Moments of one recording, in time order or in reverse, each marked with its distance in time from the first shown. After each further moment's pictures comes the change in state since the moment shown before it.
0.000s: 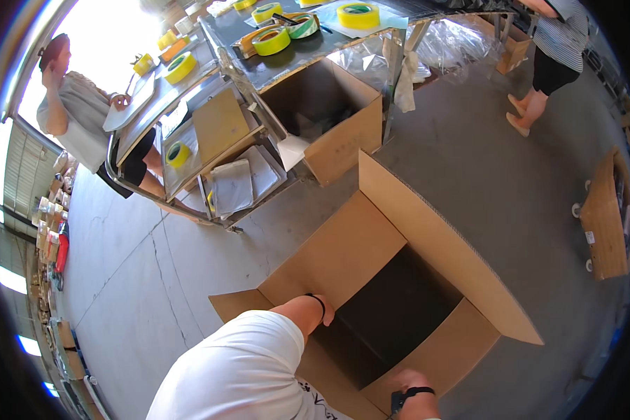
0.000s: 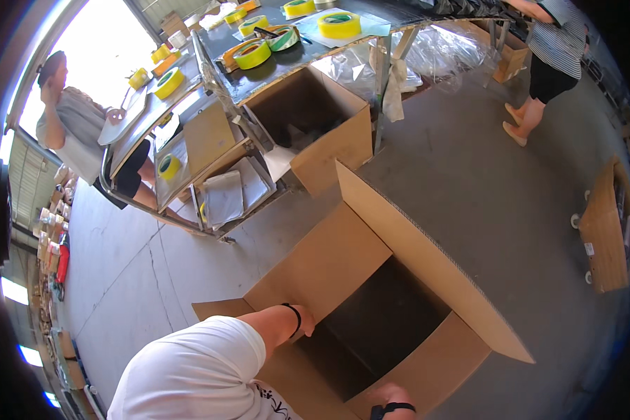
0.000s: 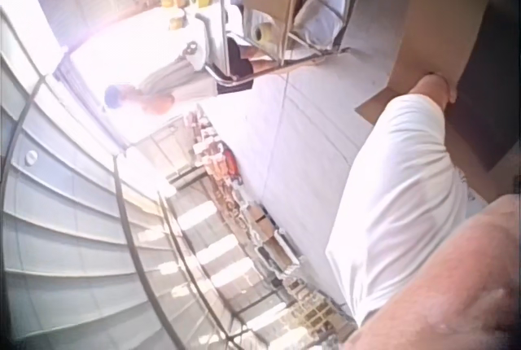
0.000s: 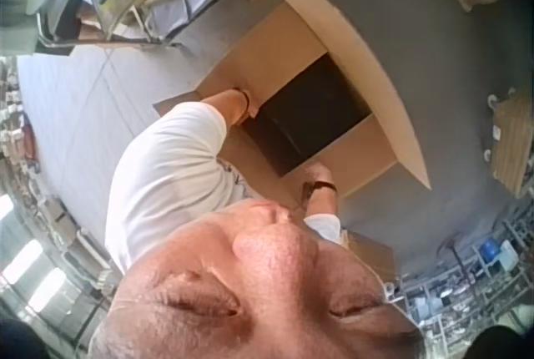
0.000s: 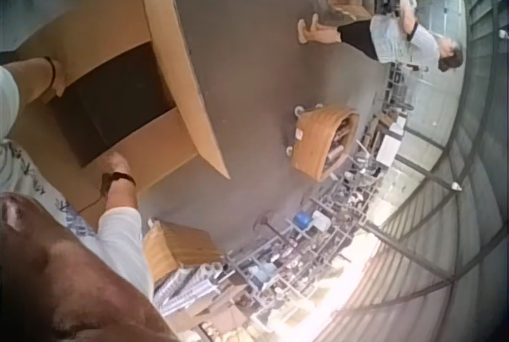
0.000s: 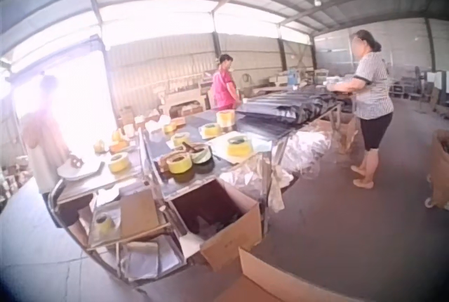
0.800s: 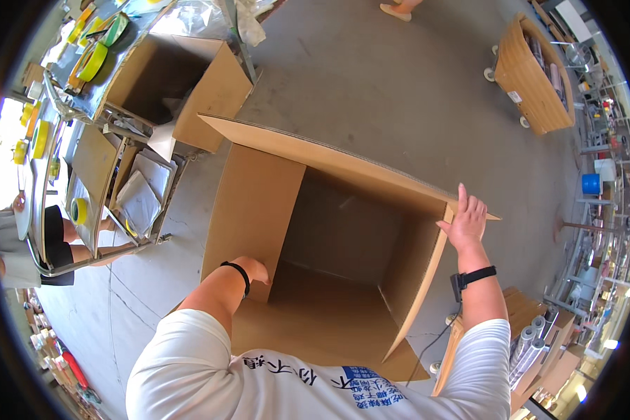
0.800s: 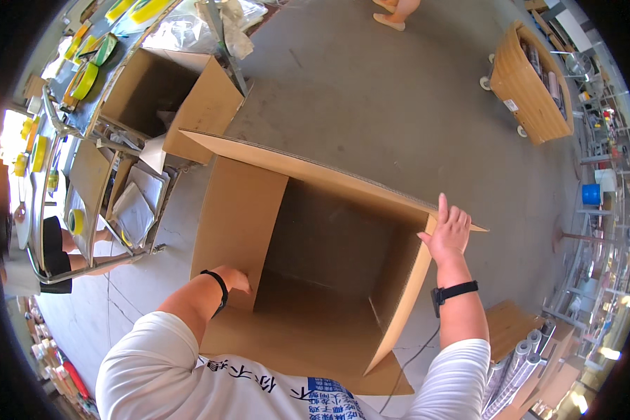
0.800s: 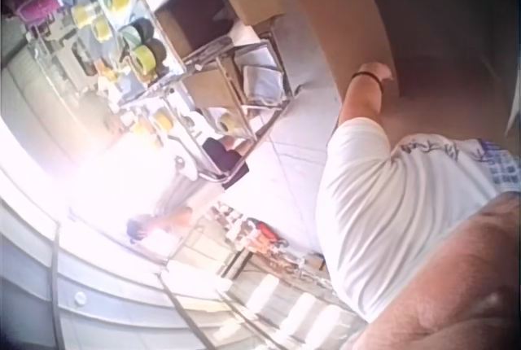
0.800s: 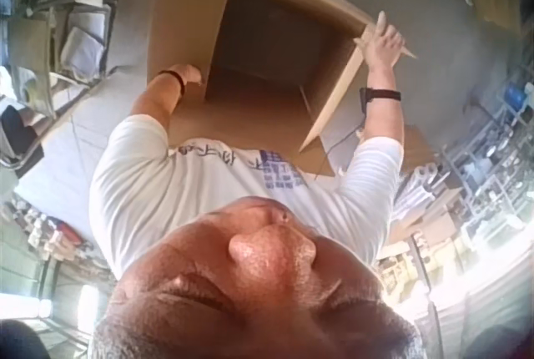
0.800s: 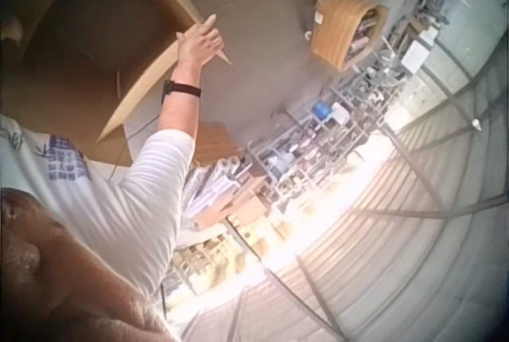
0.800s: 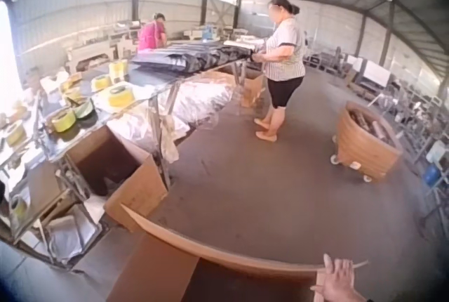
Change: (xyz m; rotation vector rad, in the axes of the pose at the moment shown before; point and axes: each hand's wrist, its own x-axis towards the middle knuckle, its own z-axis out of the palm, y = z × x) left_hand -0.033 -0.001 -0.028 0.149 -0.137 -0.204; right_hand -0.199 0.051 -0.189 -0.393 1.453 0.025
